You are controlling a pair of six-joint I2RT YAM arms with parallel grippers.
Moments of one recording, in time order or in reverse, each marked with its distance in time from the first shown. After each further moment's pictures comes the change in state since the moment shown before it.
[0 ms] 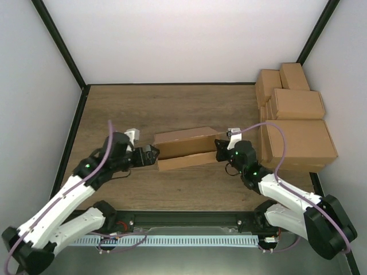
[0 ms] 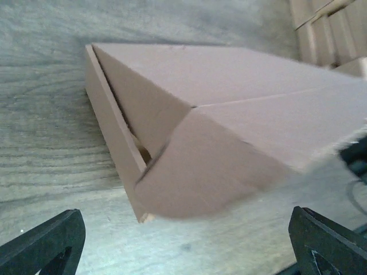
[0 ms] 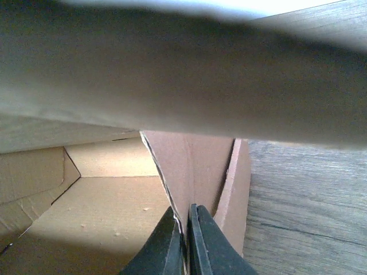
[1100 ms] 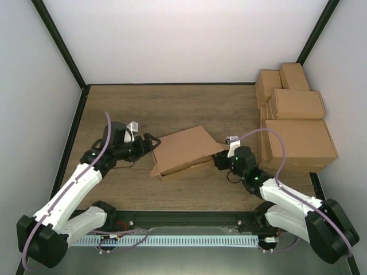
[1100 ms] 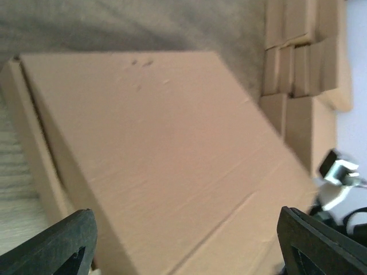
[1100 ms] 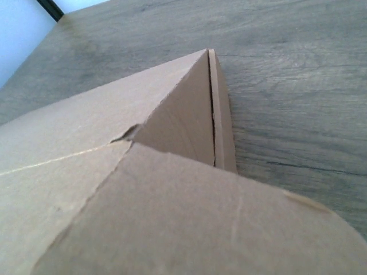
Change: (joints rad) left arm 0.208 0.095 0.049 0.101 0.310 -0.185; right arm 0.006 -0.035 -0.073 -0.066 -0.064 0.023
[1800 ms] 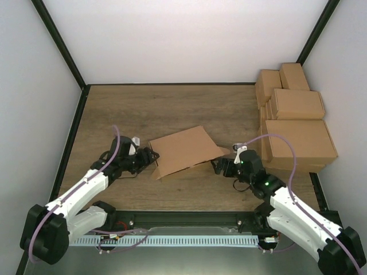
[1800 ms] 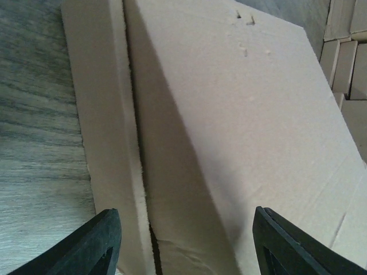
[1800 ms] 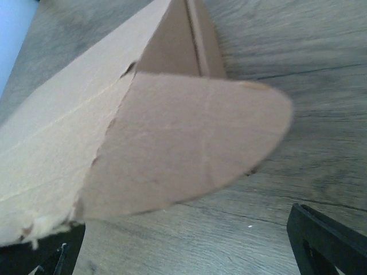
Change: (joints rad) left arm 0.000 0.042 -0.316 0.245 0.003 -0.088; right arm 0.003 -0.269 0.031 -0.438 -0.087 0.182
